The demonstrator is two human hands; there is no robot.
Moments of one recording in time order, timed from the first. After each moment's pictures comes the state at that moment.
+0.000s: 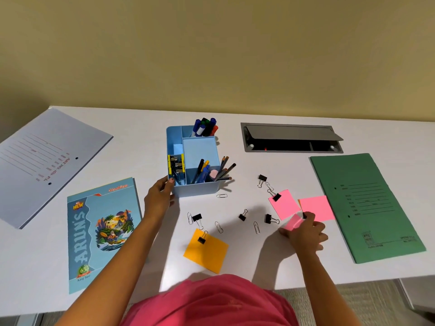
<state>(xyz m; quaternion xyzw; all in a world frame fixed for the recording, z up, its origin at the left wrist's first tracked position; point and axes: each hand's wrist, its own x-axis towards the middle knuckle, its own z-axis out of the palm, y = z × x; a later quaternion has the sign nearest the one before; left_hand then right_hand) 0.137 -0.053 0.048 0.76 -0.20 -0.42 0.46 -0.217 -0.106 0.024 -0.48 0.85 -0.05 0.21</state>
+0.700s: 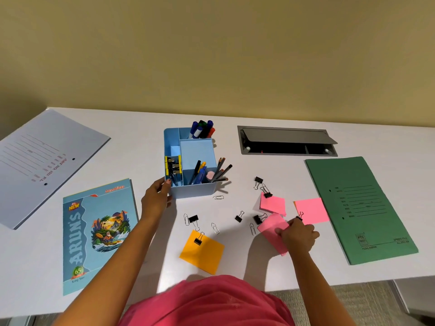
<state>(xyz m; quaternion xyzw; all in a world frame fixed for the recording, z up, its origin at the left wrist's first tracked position) 0.132 -0.052 0.053 0.76 -0.20 -0.42 0.46 -0.207 -0.107 0.037 -0.51 0.84 0.05 0.18</state>
